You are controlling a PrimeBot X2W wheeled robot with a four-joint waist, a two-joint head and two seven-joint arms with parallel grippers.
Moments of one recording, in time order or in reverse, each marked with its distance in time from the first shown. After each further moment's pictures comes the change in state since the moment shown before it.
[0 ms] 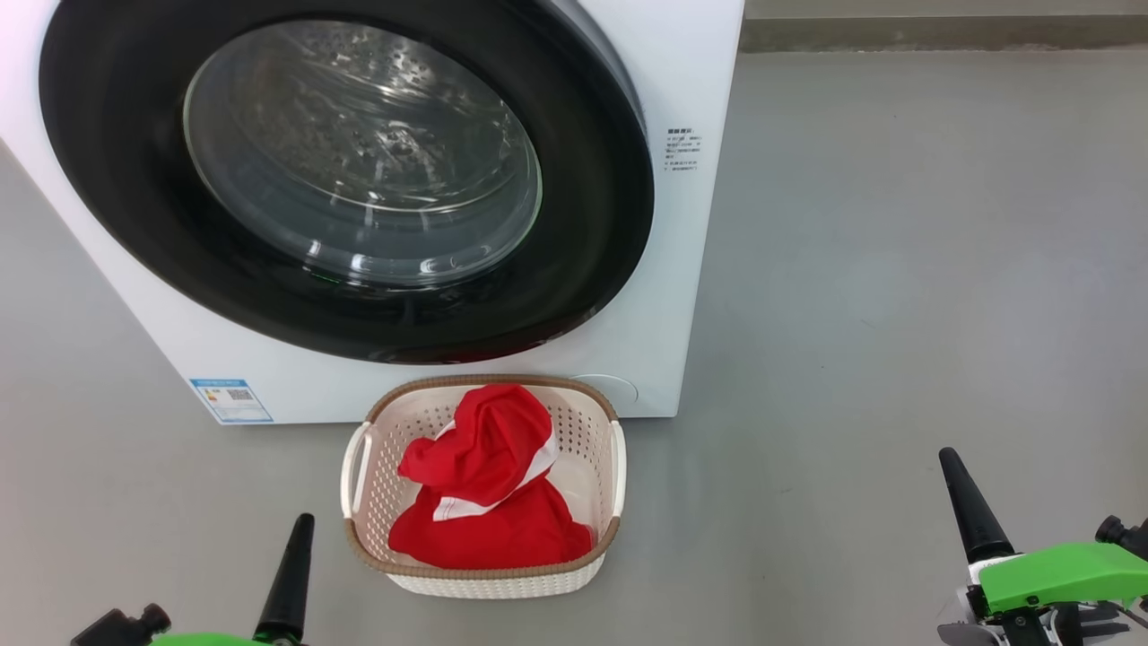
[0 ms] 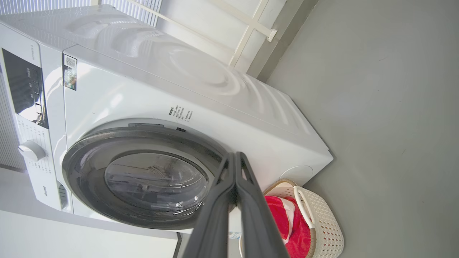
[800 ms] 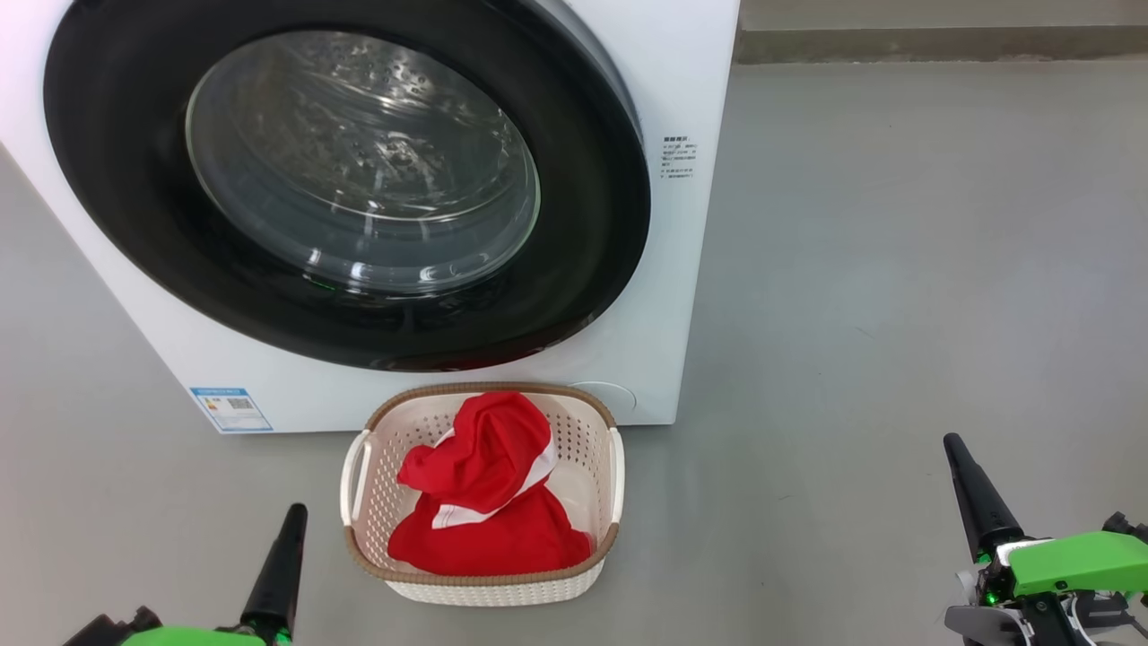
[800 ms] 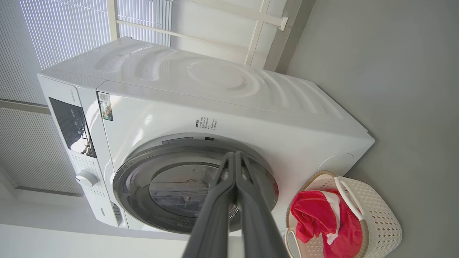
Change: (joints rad) left arm -0.009 0.003 0.024 -0.005 -0.269 0.000 0.070; right arm -0.016 0.003 -0.027 -0.015 0.214 0.000 0.069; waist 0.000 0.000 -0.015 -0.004
